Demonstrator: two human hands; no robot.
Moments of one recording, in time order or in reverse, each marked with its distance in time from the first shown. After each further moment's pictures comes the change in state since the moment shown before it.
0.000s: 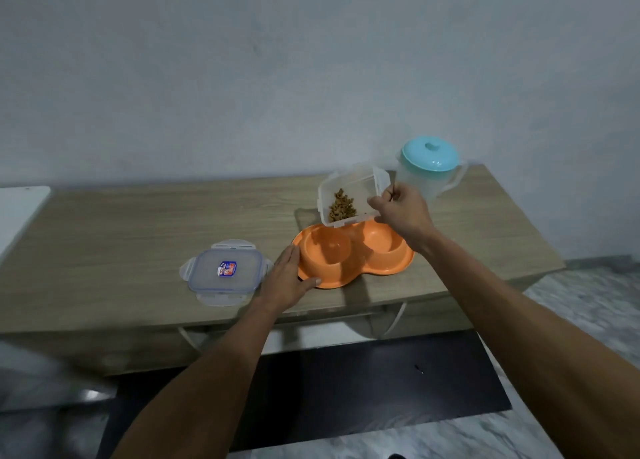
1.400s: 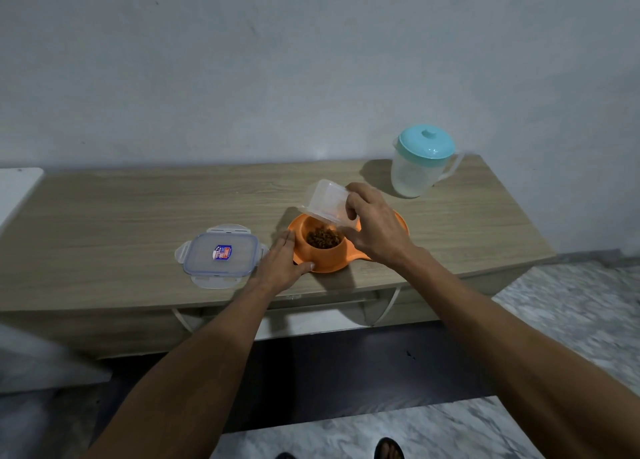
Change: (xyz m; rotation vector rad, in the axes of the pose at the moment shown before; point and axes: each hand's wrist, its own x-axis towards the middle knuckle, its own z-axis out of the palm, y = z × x) left_hand 0.007 -0.004 0.007 -0.001 -0.018 -0.022; right_hand -0.046 0.017 0.019 -0.607 -0.149 -0.762
